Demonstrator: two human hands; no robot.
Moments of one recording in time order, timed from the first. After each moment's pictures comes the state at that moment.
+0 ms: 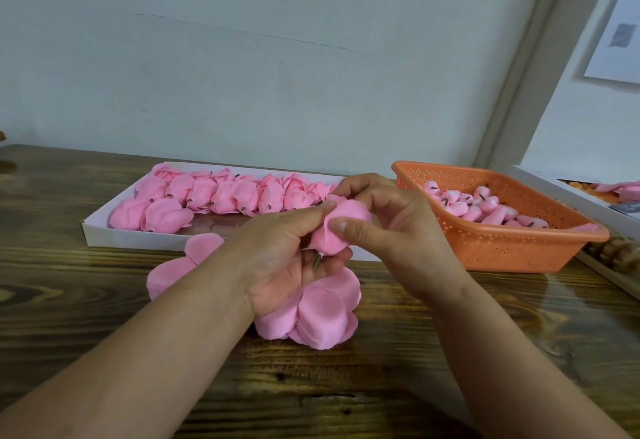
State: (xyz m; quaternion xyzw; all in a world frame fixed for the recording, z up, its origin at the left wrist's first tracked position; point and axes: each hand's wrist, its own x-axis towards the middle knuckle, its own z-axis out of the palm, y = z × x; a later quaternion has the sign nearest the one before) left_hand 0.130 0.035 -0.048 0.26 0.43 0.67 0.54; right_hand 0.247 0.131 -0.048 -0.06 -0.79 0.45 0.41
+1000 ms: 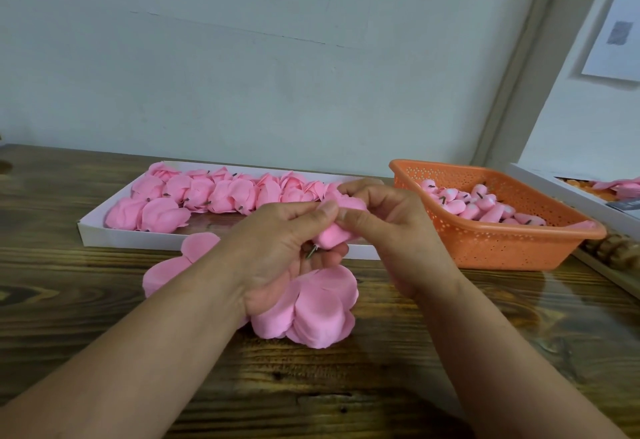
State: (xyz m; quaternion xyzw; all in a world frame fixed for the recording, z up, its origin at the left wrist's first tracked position) left_hand 0.131 0.030 -0.048 0.37 0.45 0.66 0.48; right_hand 0.243 0.132 -0.050 -0.10 -0.74 0.52 0.40
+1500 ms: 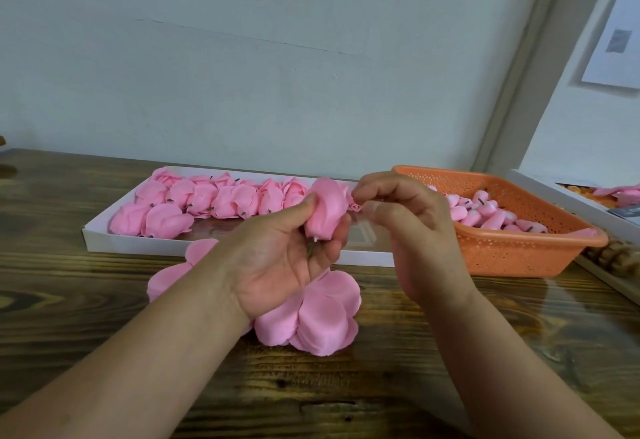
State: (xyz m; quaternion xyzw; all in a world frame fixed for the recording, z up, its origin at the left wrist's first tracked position) left_hand 0.121 0.034 -0.043 0.23 0.32 0.69 0.61; right_hand 0.246 0.126 -0.041 -0.06 -0.71 0.49 0.50
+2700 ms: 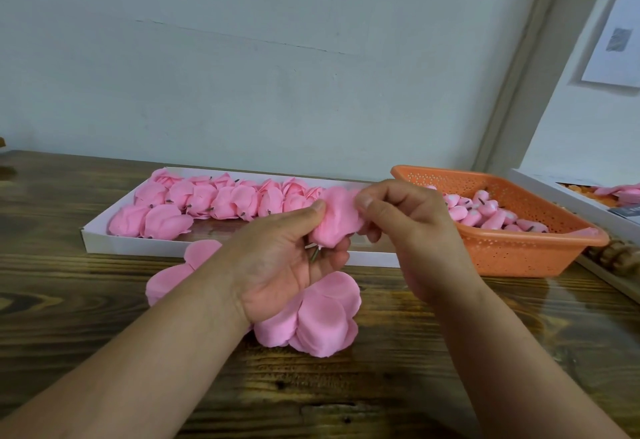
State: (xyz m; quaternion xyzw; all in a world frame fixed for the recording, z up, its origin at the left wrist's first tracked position) left_hand 0.125 0.037 -0.049 0.28 0.38 0.69 0.55; right_hand 0.250 0.126 -0.037 -0.08 -0.76 0.47 0.45
